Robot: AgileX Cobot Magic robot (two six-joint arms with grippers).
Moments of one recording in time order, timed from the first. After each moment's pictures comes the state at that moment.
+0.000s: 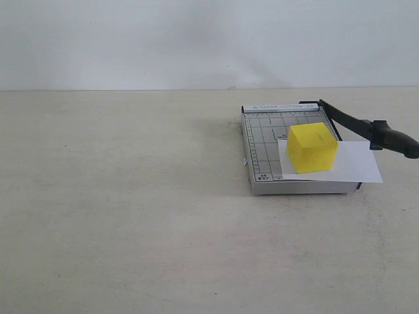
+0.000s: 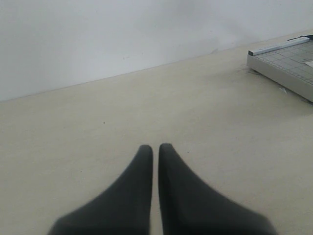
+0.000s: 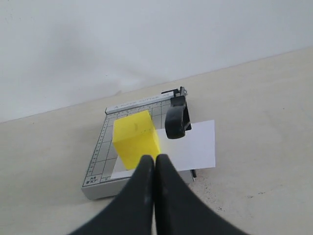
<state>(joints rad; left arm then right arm) -0.22 0.00 0.00 -0.04 0.29 0.15 0.10 0.28 -0.09 0.50 0.09 -0.20</state>
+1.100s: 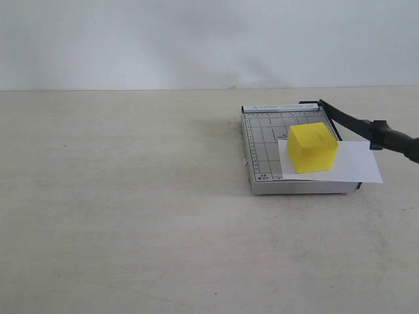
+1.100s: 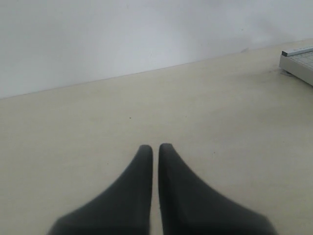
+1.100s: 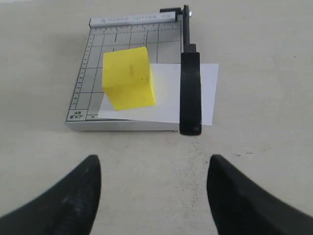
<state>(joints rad) -0.12 0.00 0.00 -0.04 0.29 0.15 0.10 0.81 -0.55 0.21 0.49 -0.06</state>
